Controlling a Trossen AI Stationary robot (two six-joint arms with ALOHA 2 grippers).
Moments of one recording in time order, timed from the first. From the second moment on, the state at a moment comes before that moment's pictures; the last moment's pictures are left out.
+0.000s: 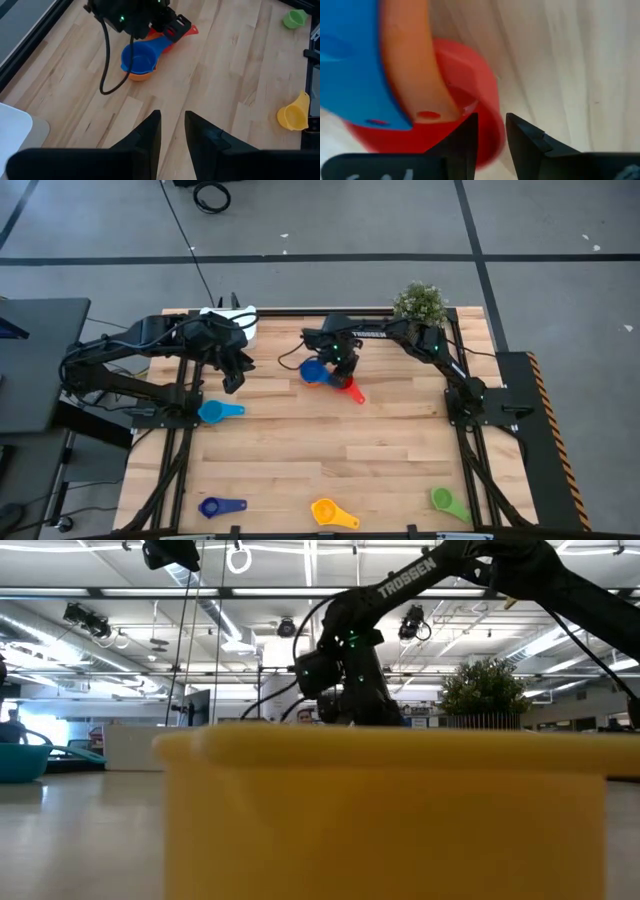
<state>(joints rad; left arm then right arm) 0.15 1.08 1.34 -1.10 -0.03 -0.28 -0.34 2.34 1.93 -1.41 -0.15 0.07</state>
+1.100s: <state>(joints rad) 0.15 1.08 1.34 -1.10 -0.03 -0.28 -0.38 2.33 2.02 -1.52 -0.04 -0.06</state>
